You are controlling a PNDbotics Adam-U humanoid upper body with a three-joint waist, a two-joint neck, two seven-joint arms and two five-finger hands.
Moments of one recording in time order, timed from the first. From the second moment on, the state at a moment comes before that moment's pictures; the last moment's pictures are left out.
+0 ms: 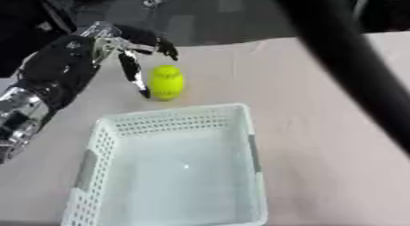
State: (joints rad) left arm -1.01 0.60 -0.17 -0.48 -1.11 -0.82 -0.28; right arm -0.51 -0.33 -0.03 -1.99 0.19 -0.58 -0.63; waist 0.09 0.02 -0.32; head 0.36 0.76
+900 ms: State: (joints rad) left arm -1.01 0.60 -0.09 -0.43 -1.13 -0.74 -0.32; right arm -0.56 -0.28 -0.02 -1.99 0.15 -0.59 -0.62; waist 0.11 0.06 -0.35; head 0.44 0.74
